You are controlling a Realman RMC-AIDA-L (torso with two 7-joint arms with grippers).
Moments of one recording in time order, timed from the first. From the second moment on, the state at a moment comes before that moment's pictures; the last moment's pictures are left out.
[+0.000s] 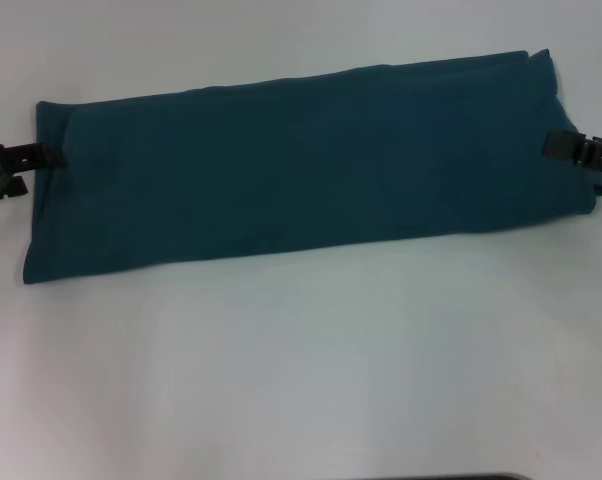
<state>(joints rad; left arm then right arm) -0.46 -2.04 -2.53 -0.81 -0.84 1.26 -2.42 0.32 1.99 -0.52 -0.67 -1.92 -1.67 1.82</state>
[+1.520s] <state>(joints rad) -0.47 -2.07 -2.43 -0.80 -0.80 1.24 -2.46 0.31 1.99 -0.52 -0.67 -1.92 -1.68 1.82</state>
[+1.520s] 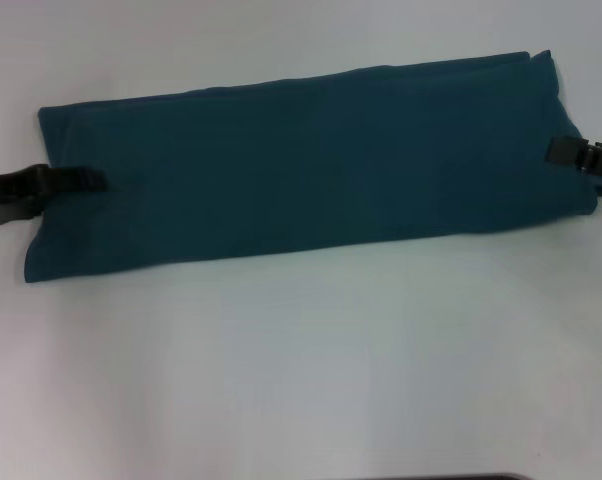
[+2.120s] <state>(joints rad) -0.57 -2.07 -2.33 -0.89 -0.74 1.40 -2.61 0.31 1.99 -0.52 -0.66 -1.92 -1.68 1.82</state>
